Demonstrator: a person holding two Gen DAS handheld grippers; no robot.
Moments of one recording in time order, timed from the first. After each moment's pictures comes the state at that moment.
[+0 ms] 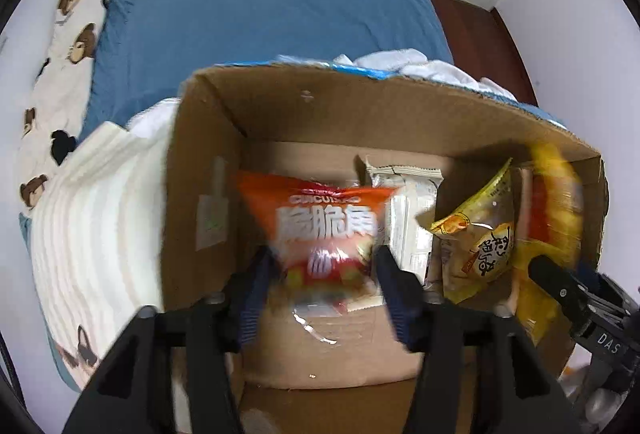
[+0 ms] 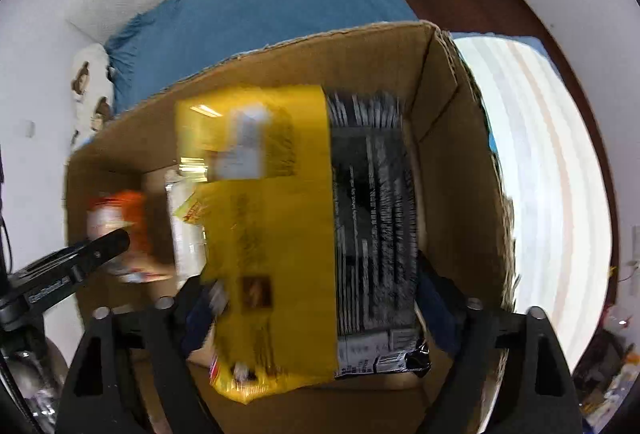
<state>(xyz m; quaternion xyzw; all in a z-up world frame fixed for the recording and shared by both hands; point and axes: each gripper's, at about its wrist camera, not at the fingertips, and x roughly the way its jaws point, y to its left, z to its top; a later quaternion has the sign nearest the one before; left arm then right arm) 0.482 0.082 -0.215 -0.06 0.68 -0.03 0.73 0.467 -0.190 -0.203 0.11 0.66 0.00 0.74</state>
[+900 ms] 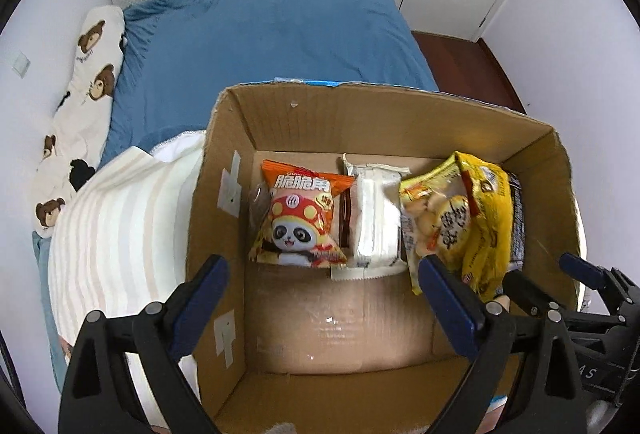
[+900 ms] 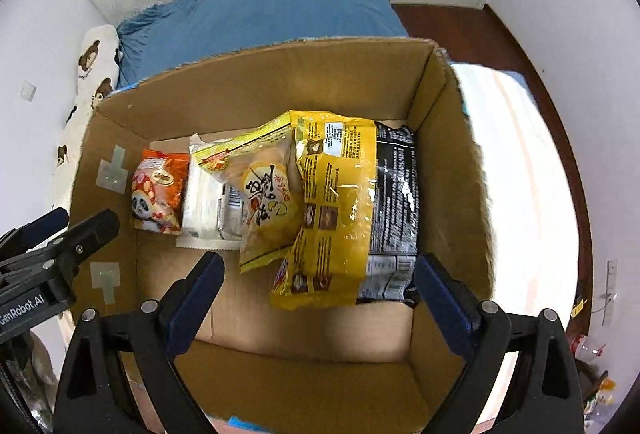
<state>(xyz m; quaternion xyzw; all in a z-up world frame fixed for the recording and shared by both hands) 0.415 0.068 -0.160 -0.02 0.60 -0.03 0.80 0.409 -0.162 -0.176 0.04 0.62 0.01 0.79</state>
